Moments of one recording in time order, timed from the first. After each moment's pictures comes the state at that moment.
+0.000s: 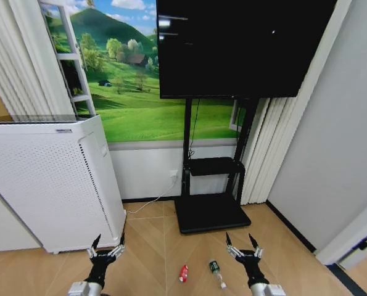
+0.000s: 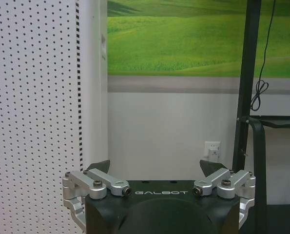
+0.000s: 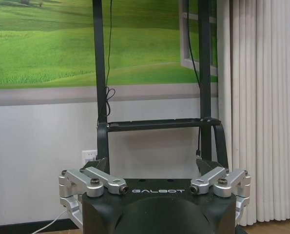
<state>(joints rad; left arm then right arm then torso) 1.76 -1.44 -0.68 -2.08 -0.22 -0.07 0.03 -1.74 1.43 0.60 1.98 0.20 0.25 0.01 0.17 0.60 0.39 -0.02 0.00</state>
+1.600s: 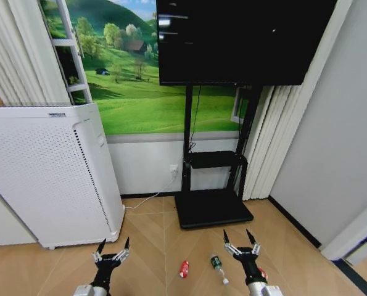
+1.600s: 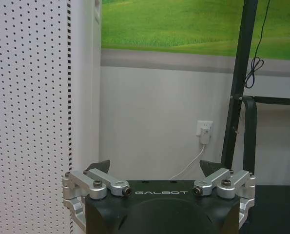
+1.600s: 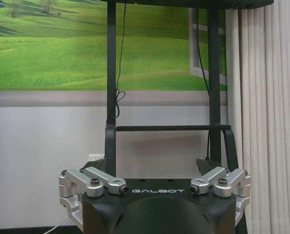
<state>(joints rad) 1.79 -1.47 -0.64 -2.09 -0.21 -0.05 0.03 -1.72 1.43 0.59 1.96 0.16 0.34 -0.01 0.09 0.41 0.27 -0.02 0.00</state>
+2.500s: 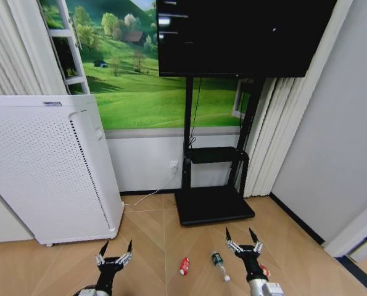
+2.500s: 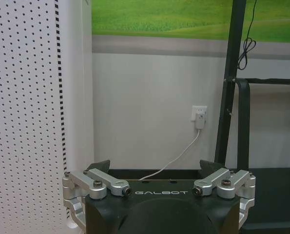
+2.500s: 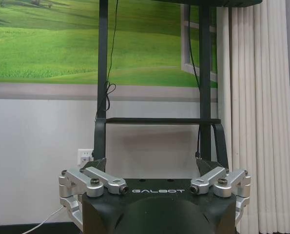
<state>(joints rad) 1.82 -1.48 -0.62 -2.10 -0.16 -0.06 0.03 -1.70 1.43 0.60 1.95 0.15 0.34 0.03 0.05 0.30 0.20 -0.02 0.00</state>
